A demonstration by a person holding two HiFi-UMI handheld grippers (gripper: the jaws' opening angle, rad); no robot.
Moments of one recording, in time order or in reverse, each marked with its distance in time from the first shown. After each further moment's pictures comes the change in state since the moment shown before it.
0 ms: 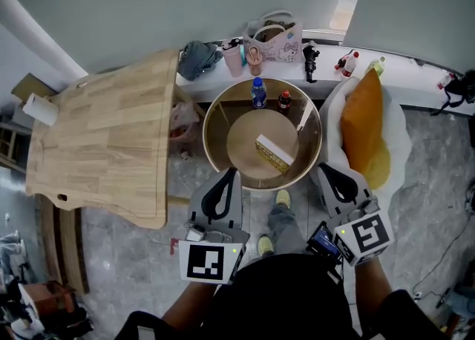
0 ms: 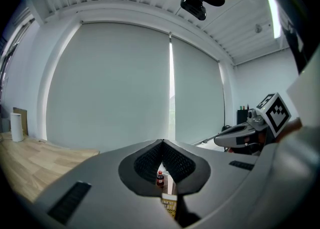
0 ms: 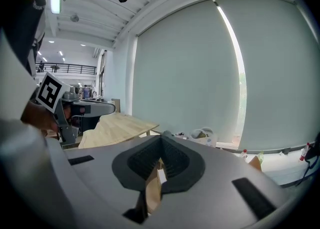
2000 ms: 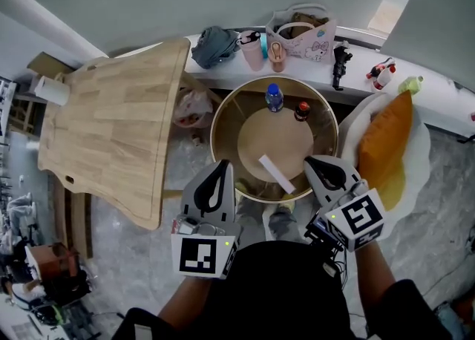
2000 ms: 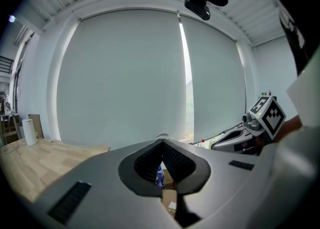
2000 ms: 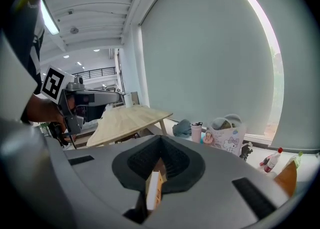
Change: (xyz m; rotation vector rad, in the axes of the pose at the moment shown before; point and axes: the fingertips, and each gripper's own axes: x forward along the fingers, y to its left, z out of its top) left arm 0.130 0.039 -0.009 0.051 0.150 0.192; right arm 0.142 -0.089 0.000 0.021 0.080 0.316
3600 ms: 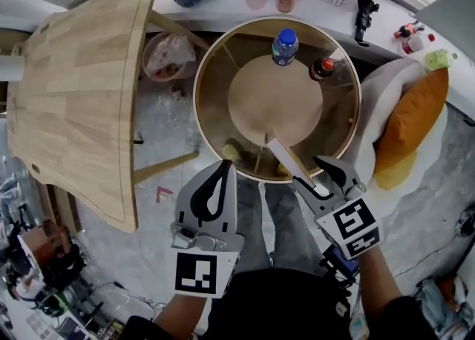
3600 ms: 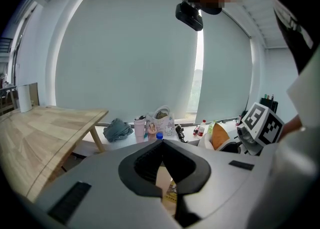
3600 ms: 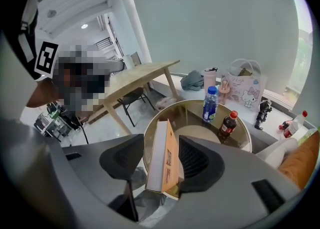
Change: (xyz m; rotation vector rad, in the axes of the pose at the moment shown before) left arm 0.060 0.030 -0.165 -0.164 0.214 -0.045; right arm 0.115 0.017 -0.176 0.072 0.457 0.101
